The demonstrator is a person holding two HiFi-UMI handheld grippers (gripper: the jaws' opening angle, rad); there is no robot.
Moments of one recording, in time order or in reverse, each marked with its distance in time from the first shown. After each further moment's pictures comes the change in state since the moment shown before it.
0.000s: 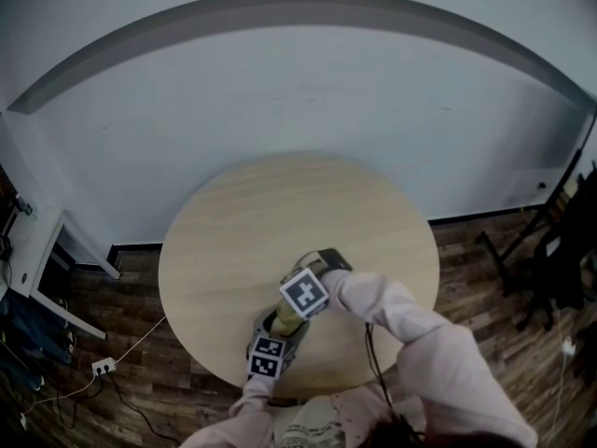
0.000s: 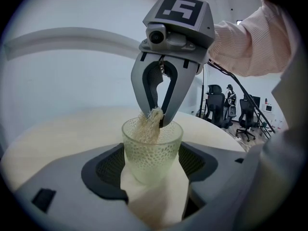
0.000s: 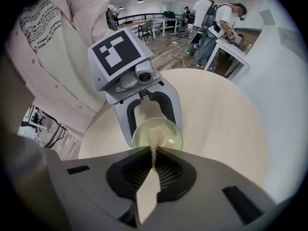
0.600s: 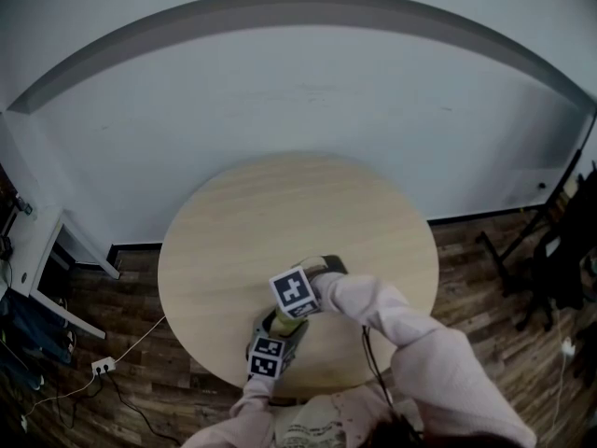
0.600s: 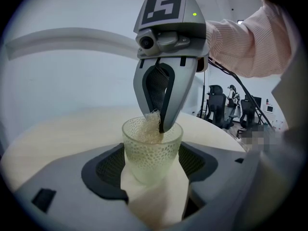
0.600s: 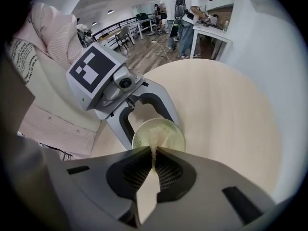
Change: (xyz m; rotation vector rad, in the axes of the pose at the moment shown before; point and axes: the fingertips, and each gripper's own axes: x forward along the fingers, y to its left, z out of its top) left arm 0.000 -0.001 0.000 -0.009 -0.003 0.009; right arm 0.016 0.002 -0.004 0.284 0.012 0.091
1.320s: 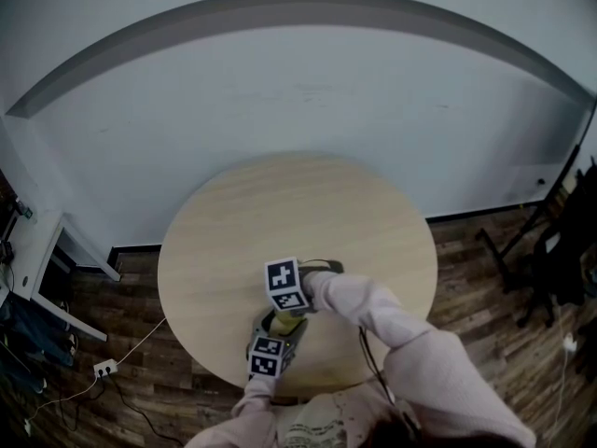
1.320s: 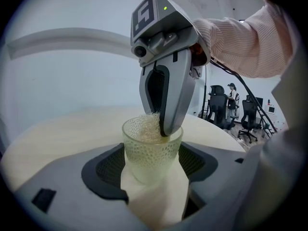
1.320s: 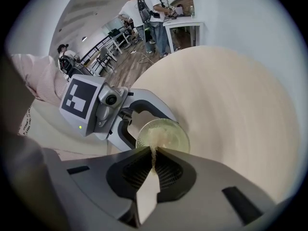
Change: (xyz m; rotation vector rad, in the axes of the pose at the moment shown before) left arm 0.000 0.000 0.001 -0.010 0.000 0.015; right arm 0.002 0.009 0.004 0.335 -0.051 0.156
